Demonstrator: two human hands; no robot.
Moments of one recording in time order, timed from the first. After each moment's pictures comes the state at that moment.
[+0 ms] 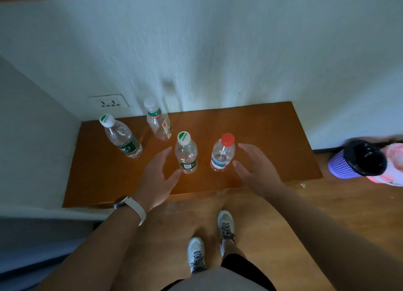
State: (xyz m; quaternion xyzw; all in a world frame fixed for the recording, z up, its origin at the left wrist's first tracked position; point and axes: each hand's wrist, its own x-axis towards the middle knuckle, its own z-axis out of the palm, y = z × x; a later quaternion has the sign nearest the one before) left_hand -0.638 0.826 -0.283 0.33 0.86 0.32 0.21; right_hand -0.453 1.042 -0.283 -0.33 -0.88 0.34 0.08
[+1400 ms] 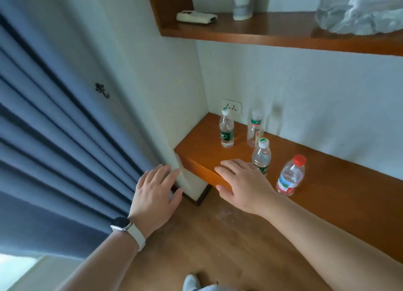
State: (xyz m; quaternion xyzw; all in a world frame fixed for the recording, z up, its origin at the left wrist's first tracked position) left_hand -0.428 0.663 -0.165 0.10 0.99 0.02 -0.06; right_hand -0.460 0.923 -0.184 0.26 -0.96 0.12 0.03
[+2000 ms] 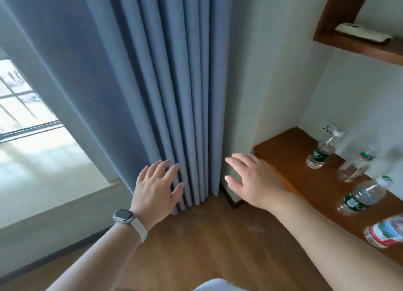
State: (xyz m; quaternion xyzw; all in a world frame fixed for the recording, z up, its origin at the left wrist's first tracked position) left_hand -0.280 0.421 -0.178 -0.11 0.98 0.05 -0.16; right_hand -0.418 0.663 -0.149 0.41 -0.90 0.10 0.05
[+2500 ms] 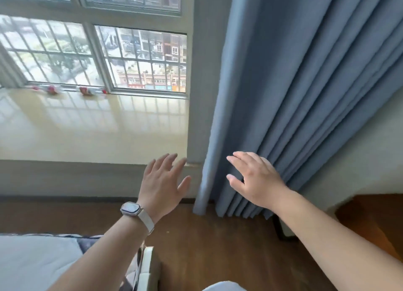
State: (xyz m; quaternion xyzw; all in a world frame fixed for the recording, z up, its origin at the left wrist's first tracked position) left_hand -0.088 0.206 -0.200 -0.32 0.92 0.06 -0.20; right_hand -0.294 0.366 -0.144 0.59 -0.80 0.09 0.05
